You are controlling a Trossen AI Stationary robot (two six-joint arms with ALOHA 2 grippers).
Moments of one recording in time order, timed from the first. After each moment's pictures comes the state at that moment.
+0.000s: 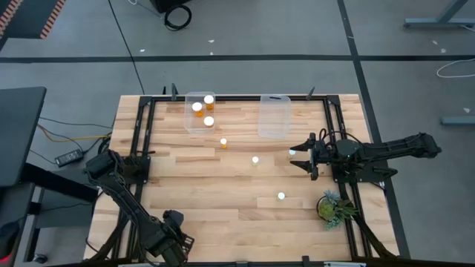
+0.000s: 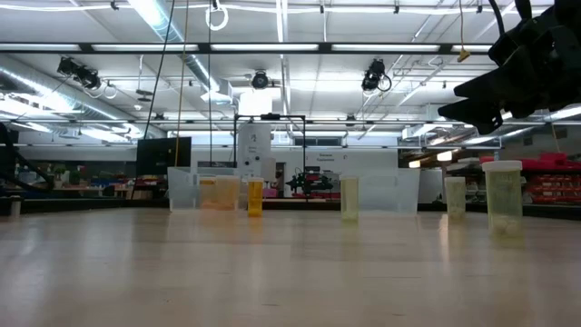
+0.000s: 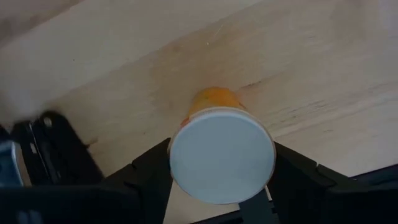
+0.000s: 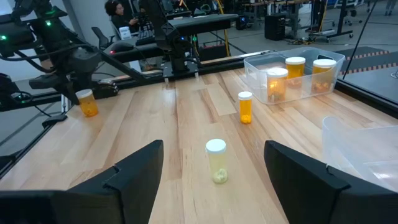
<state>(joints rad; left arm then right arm) -0.91 1.87 1.34 -1.01 0.00 -2.06 0.08 0.29 0.02 0.15 0.18 0.17</state>
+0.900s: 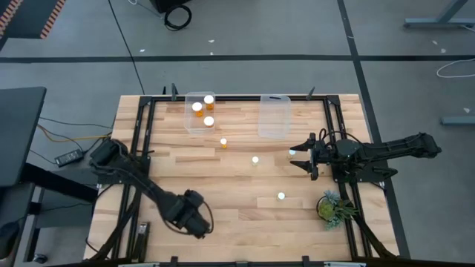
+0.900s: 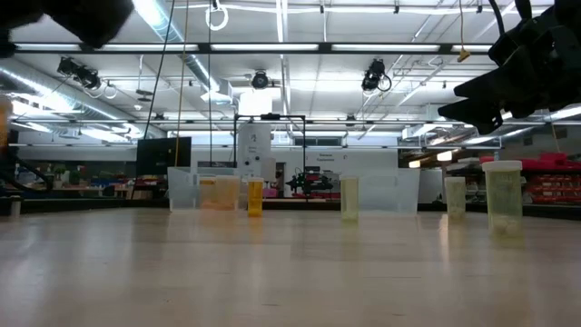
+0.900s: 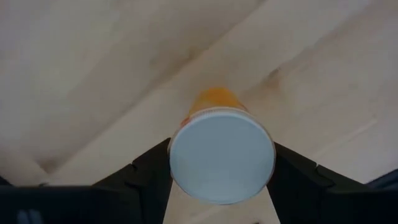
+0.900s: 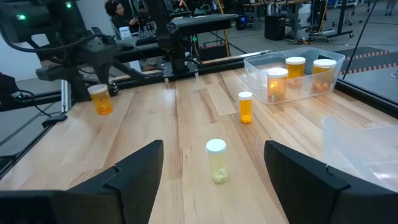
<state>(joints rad) -0.65 1.80 1.34 -1.07 0.00 -1.54 0.08 0.29 0.02 0.15 0.18 0.17</state>
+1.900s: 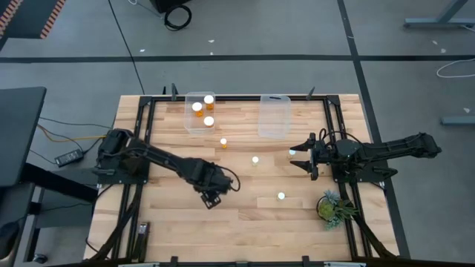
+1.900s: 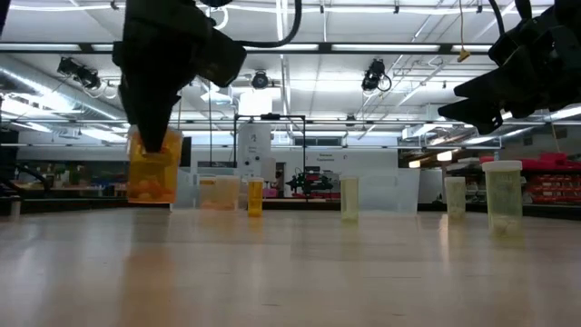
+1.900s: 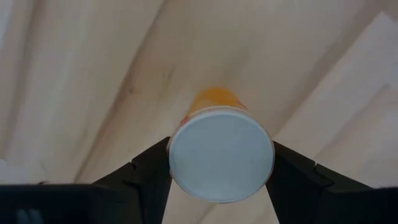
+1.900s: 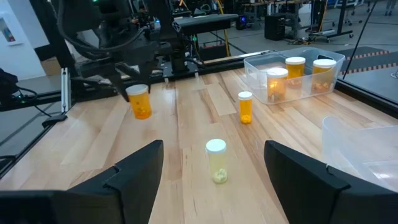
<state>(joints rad) -0.28 1.80 1.34 -1.04 -0.02 -0.83 0.08 0.29 0.02 0.15 0.18 0.17</state>
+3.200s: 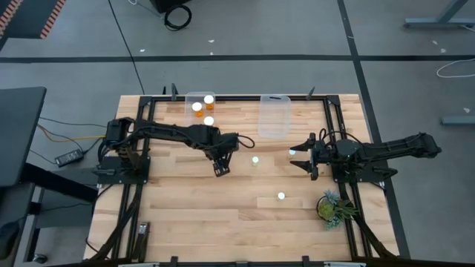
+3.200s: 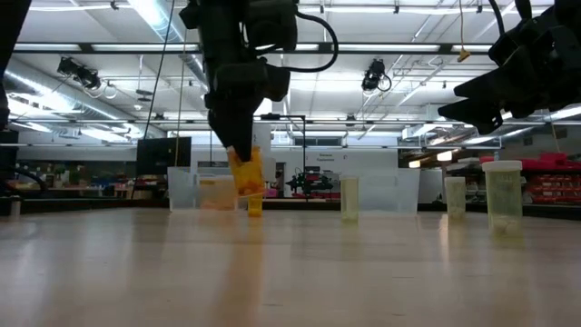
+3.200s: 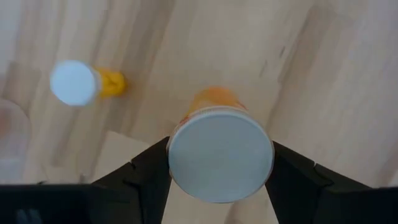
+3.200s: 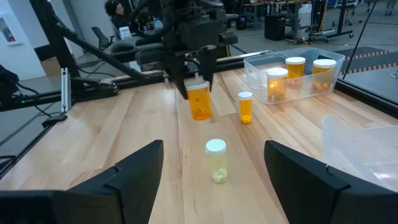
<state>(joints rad) 0.06 1.80 1.34 -0.84 -0.05 -0.26 0.08 0.29 0.02 0.15 0.18 0.17</state>
